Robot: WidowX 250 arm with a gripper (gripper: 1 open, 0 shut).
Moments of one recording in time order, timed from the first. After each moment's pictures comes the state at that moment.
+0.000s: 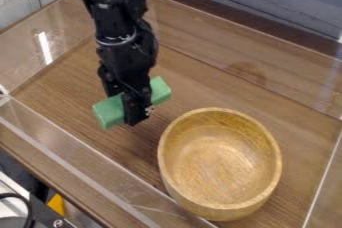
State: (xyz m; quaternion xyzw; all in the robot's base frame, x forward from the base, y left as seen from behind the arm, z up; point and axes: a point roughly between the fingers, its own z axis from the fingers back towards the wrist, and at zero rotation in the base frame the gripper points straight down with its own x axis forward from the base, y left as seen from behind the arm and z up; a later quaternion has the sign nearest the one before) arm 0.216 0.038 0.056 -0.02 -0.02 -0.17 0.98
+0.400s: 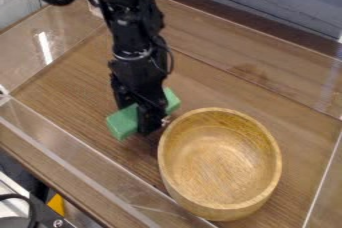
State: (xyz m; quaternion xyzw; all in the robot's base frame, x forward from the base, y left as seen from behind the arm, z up) arm 0.223 0.026 0.037 -0.02 0.00 -0.14 0.99
